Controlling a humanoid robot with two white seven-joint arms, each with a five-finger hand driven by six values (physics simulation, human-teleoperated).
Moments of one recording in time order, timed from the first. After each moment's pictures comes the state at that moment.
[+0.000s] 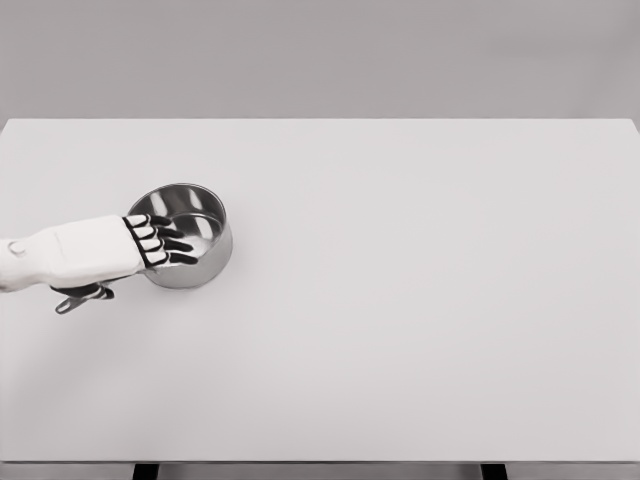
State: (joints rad) left arm -0.32 1.09 -0.47 -1.79 -0.47 -0.61 -0.37; right arm 0.06 0.00 -0.08 0.05 -0.27 -0.07 0.21
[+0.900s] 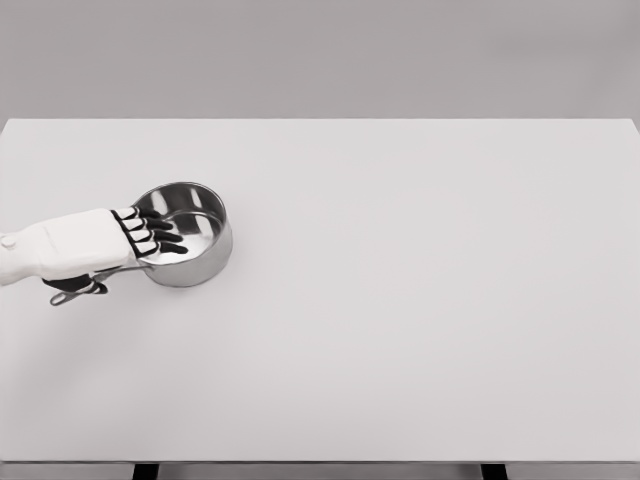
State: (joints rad) left arm -0.31 1.08 -0.45 -1.74 -0.44 -0.61 -0.37; right arm 0.06 0.00 -0.08 0.05 -0.27 -0.07 0.21
